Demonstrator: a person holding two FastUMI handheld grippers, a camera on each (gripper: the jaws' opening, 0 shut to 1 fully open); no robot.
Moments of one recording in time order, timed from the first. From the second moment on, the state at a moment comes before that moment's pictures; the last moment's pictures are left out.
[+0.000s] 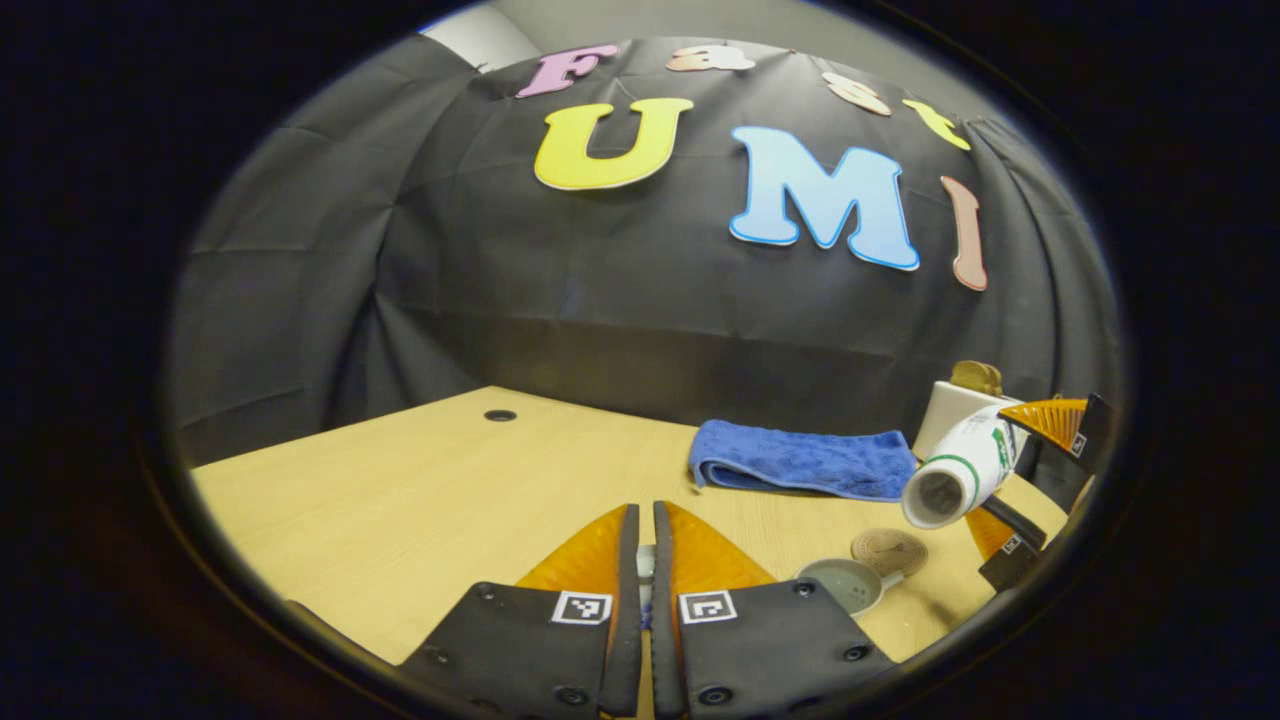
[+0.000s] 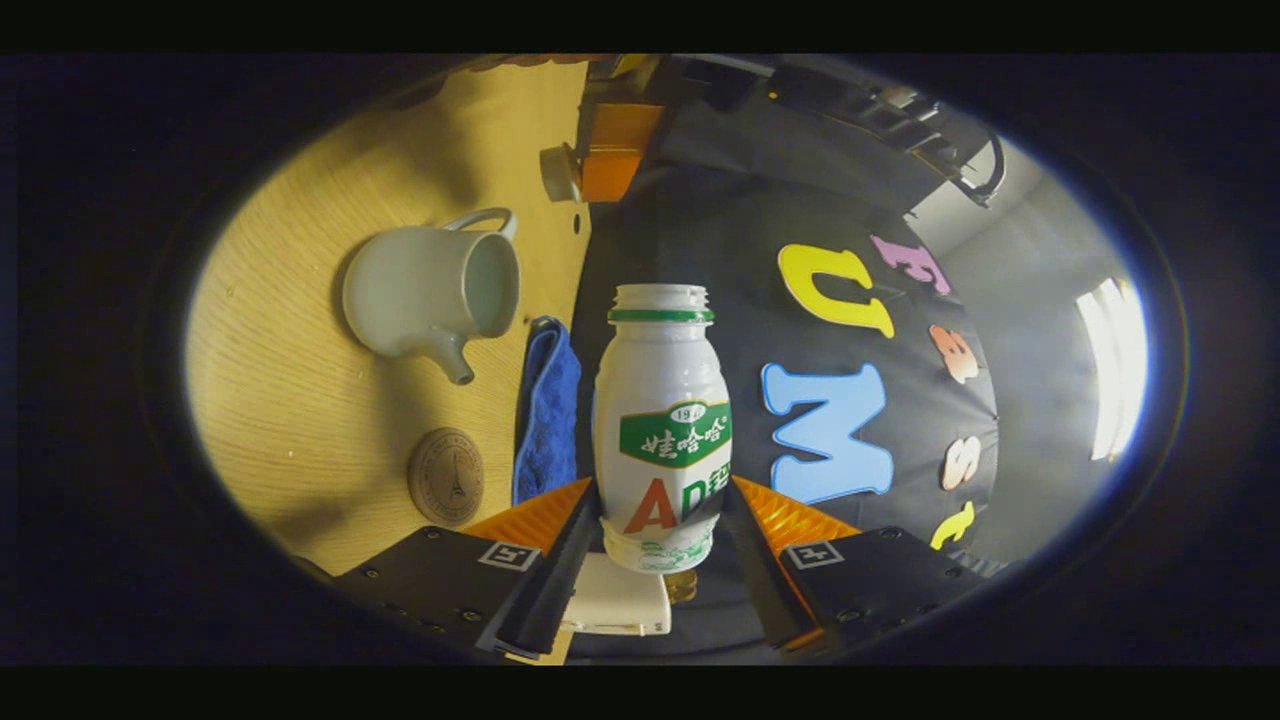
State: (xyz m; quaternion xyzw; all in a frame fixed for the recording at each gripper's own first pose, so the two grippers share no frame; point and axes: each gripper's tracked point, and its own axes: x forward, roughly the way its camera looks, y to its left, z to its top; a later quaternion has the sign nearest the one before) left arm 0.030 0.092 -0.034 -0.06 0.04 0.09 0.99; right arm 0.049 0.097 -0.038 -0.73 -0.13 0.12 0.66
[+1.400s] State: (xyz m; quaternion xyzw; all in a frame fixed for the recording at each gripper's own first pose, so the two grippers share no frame) left arm 0.031 0.090 -0.040 -0.06 0.04 0.09 0.99; right arm 0.056 0.102 -0.021 -0.79 -0.16 0.12 0.58
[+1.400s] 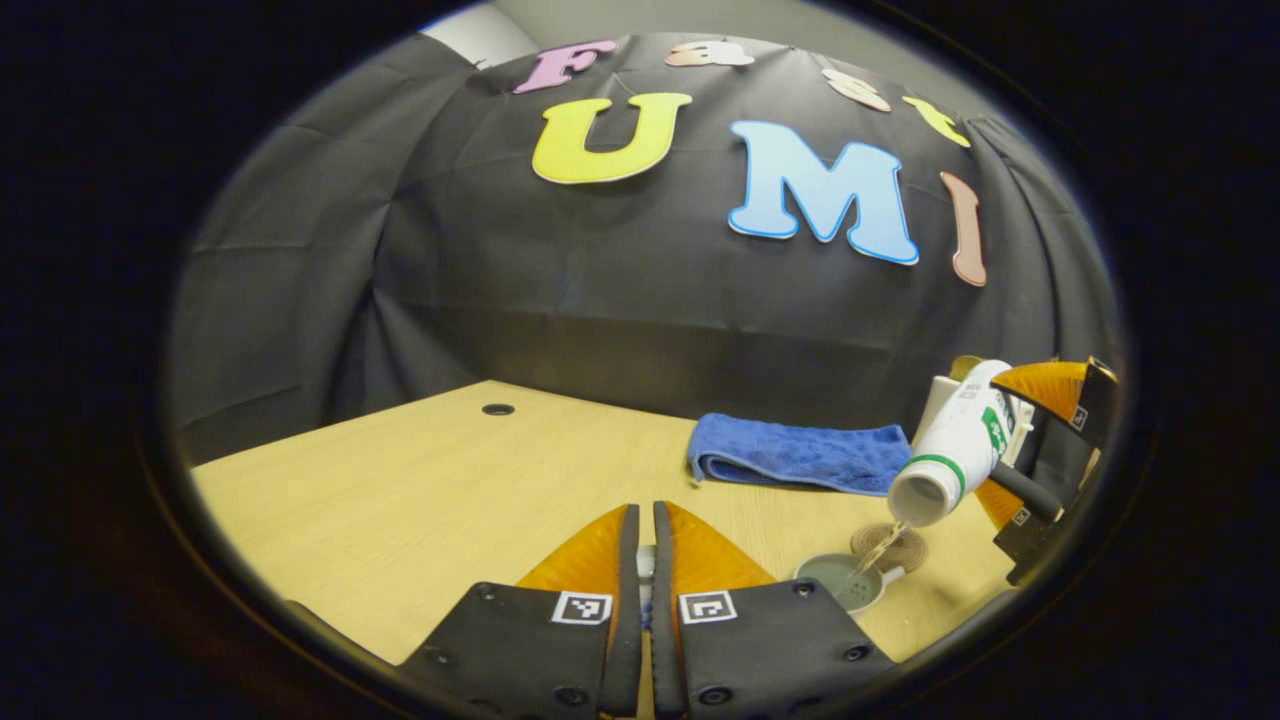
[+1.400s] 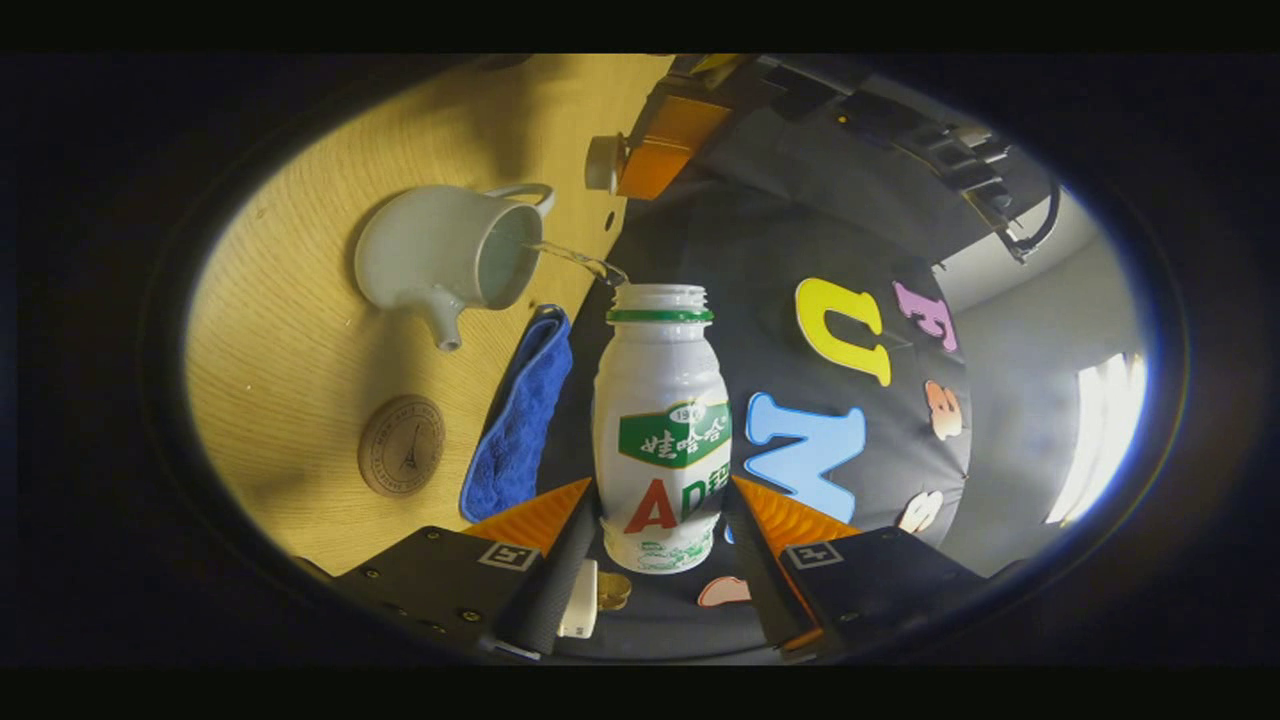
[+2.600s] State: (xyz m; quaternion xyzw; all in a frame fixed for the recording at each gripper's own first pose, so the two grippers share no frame) left arm 0.033 0.089 -0.042 -0.06 0.05 0.09 0.99; right arm 0.055 0.107 -0.016 -0.81 -0.18 0.12 0.55
